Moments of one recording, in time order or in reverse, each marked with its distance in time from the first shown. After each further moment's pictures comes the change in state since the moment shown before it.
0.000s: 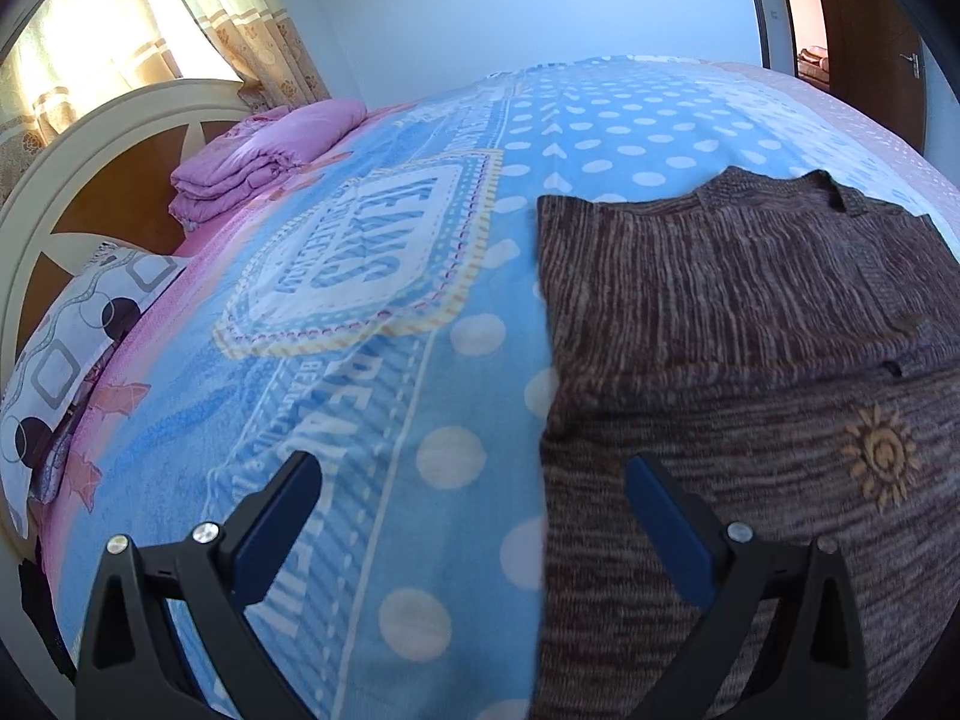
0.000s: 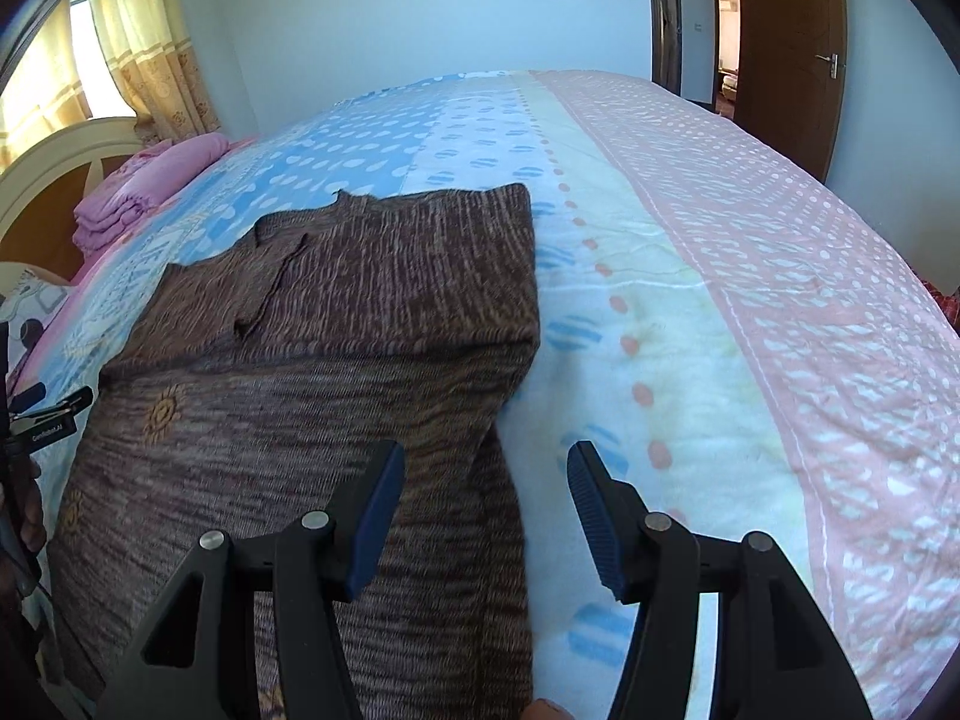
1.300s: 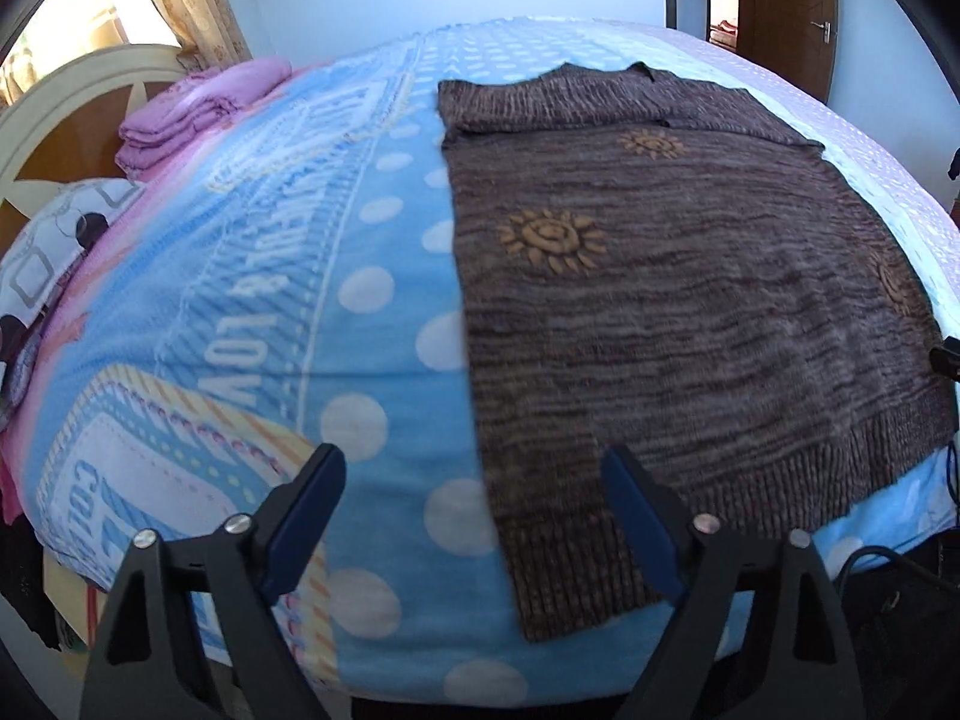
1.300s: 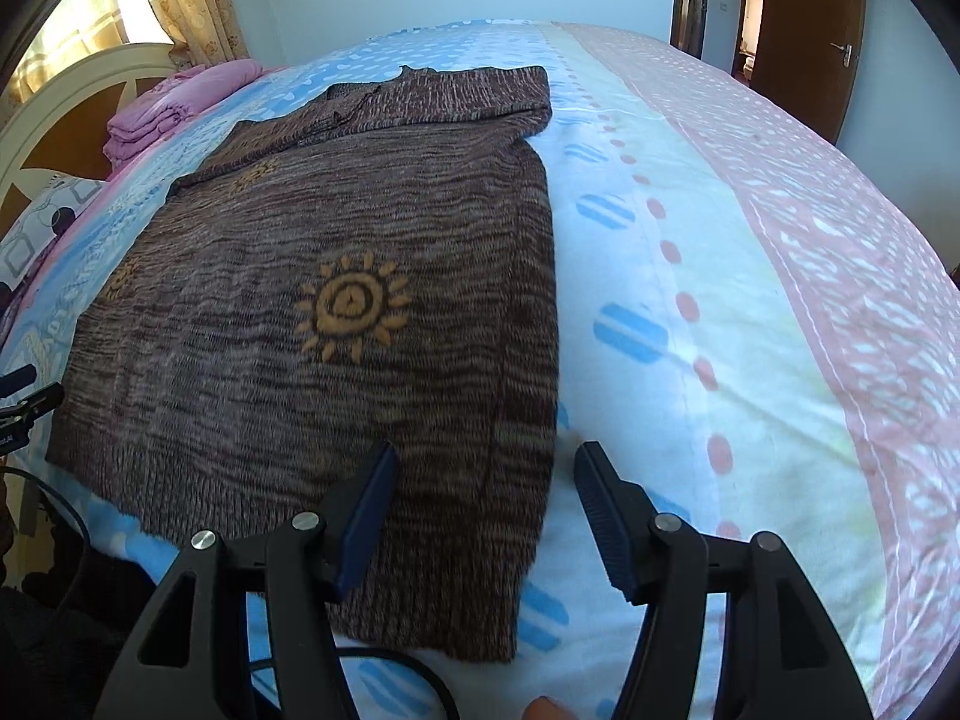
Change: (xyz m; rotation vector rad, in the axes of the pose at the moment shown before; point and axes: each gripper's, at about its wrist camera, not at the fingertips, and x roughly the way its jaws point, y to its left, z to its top) left arm -0.117 0.030 -0.166 0.085 0.104 -0.253; right arm -0.085 0.011 -0.158 -0.062 0.111 -0.010
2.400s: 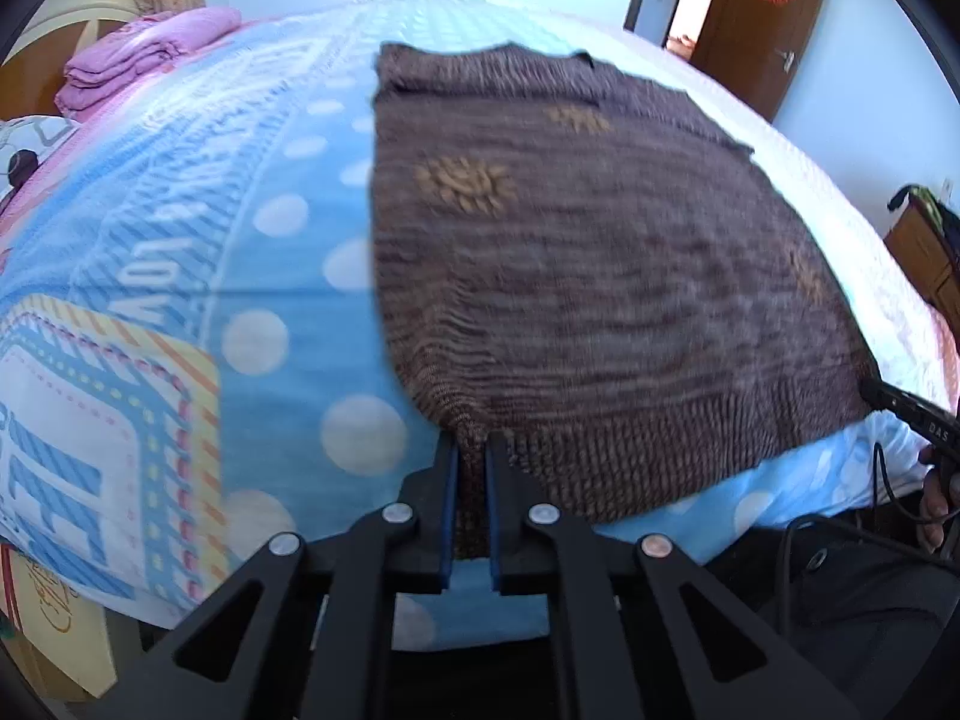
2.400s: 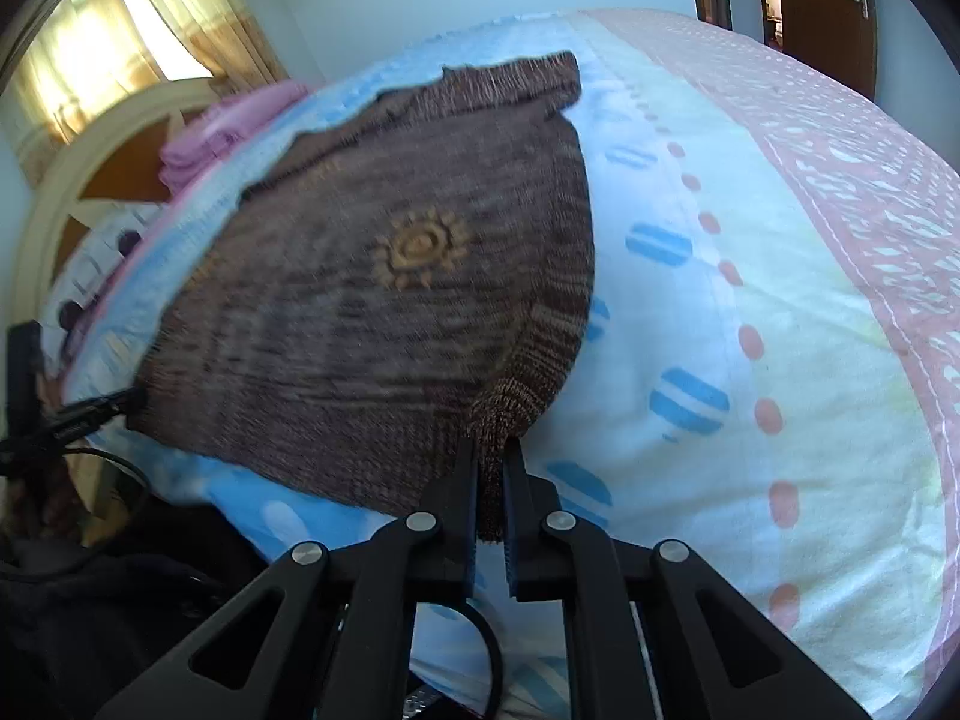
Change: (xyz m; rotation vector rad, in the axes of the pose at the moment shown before) left arm -0.010 0.002 -0.018 -0.068 0.043 -0.244; right arm -0.033 -0.012 -0.029 0.086 -0.066 0.248
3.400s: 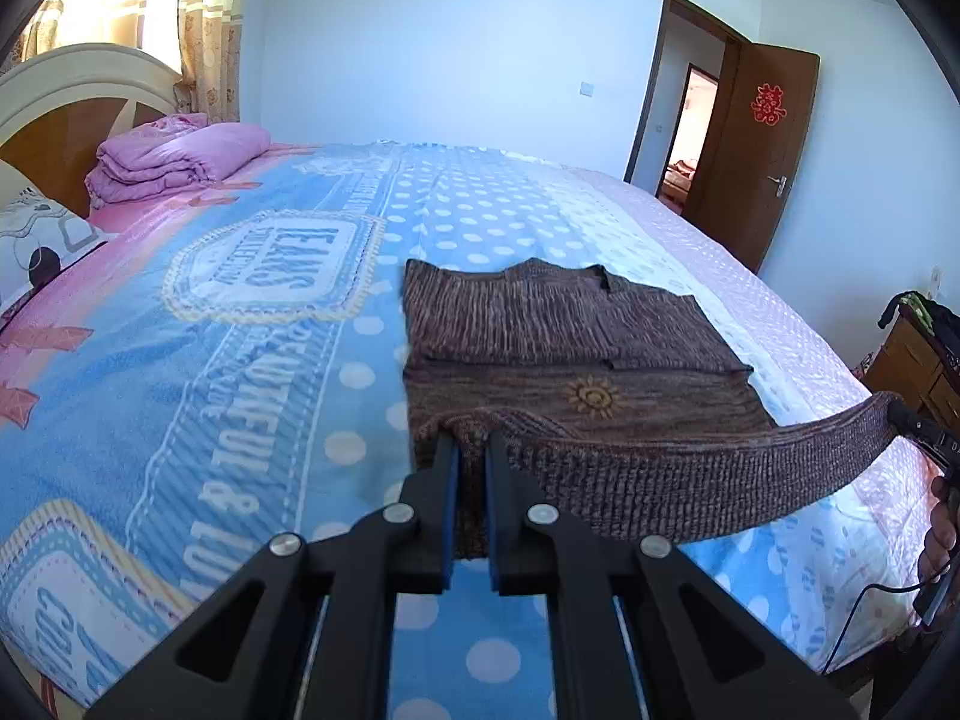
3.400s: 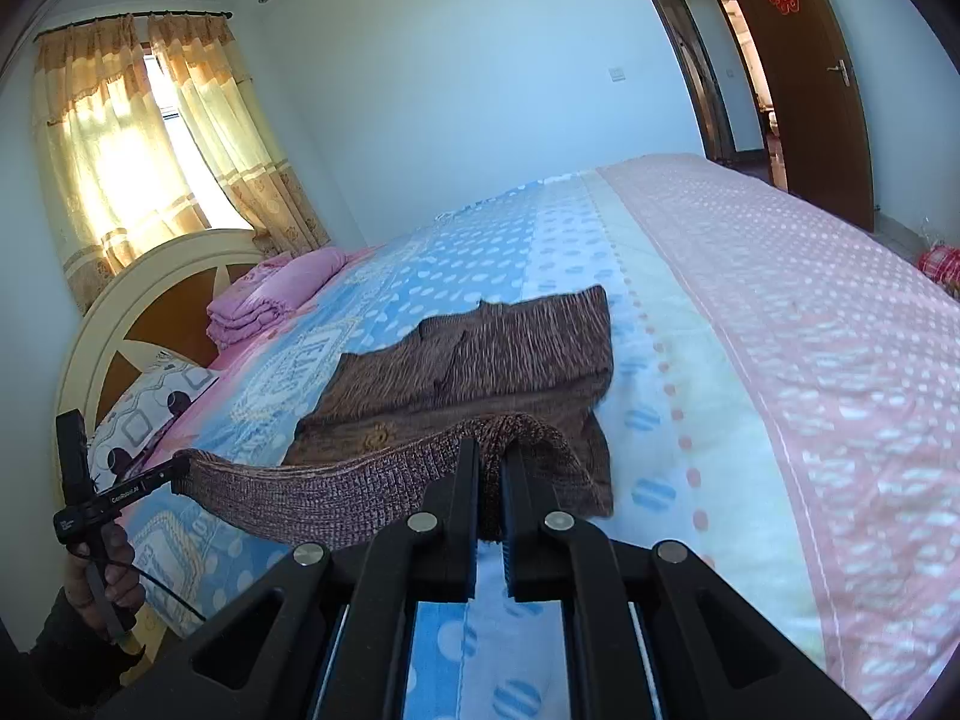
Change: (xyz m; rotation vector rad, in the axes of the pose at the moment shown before) left arm -0.046 0.022 0.120 -0.043 -0.338 -0.012; right arm -0.048 0.009 0.128 0.012 -0.337 0.059
